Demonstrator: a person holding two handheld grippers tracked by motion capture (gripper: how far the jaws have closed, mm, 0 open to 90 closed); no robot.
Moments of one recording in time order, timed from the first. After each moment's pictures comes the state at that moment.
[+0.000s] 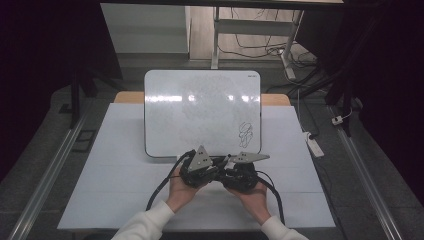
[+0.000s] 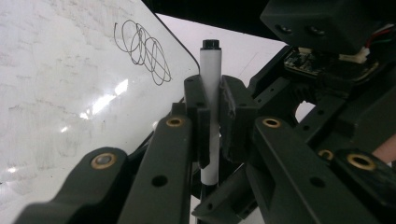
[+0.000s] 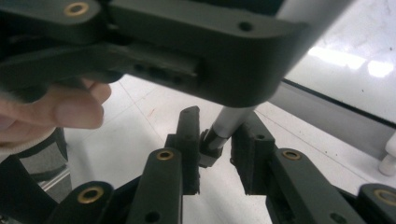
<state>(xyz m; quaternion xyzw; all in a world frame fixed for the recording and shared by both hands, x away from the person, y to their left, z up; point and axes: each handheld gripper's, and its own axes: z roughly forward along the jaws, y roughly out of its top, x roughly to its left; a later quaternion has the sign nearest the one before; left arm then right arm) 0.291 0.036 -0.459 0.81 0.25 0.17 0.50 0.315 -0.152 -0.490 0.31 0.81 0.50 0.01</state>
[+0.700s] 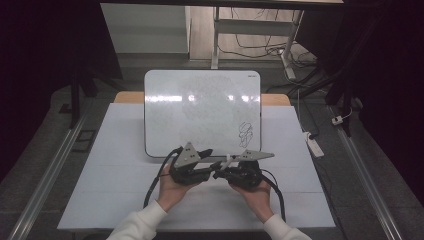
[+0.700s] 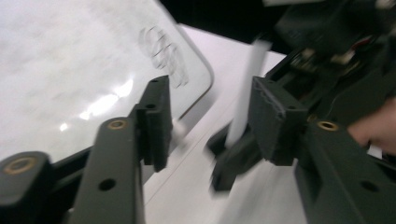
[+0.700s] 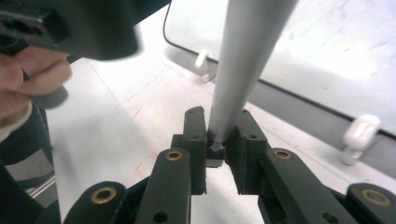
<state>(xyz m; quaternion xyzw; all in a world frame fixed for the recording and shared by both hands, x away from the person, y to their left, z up) 0.288 0.071 -0.450 0.79 0.29 0.17 0.52 0.320 -0.163 -0.488 0.32 0.80 0.50 0.02</state>
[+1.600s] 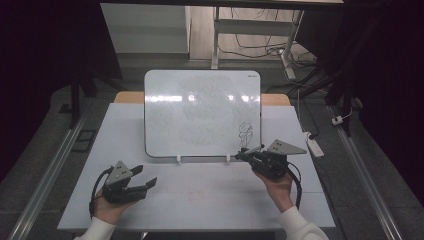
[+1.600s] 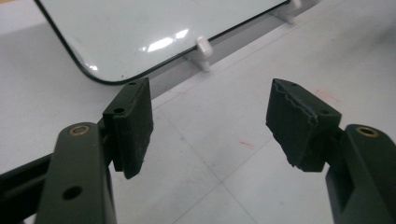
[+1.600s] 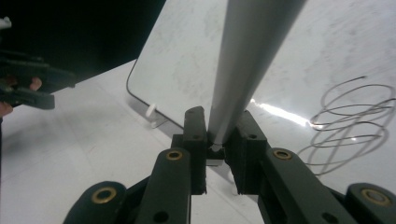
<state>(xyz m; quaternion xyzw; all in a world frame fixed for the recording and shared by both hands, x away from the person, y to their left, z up) 0.237 0.217 -0.500 0.78 0.42 0.19 0.43 0.335 -0.224 -0.456 0.29 0.76 0.56 0.13</state>
